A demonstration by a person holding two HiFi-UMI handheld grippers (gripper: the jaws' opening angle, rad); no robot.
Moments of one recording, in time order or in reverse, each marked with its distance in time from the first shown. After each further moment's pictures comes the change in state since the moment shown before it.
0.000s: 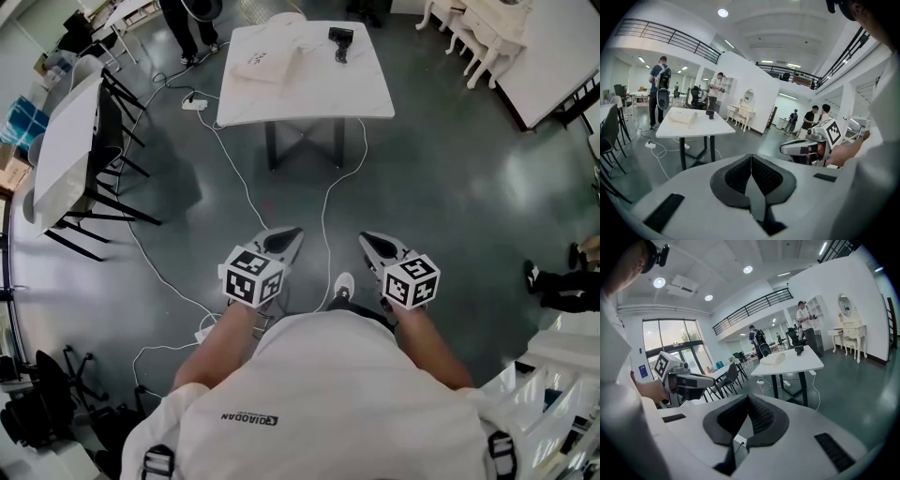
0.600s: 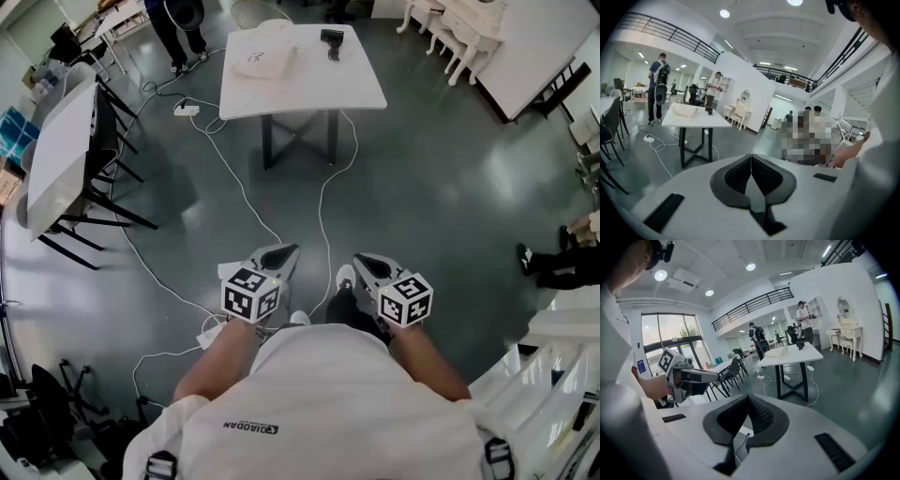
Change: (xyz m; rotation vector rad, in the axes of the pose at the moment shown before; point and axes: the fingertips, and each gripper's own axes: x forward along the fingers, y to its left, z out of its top) left arm -0.094 -0.026 -0.082 -0.014 -0.007 -0.061; right arm -0.038 0.113 -0.083 -0.017 0.032 -0.043
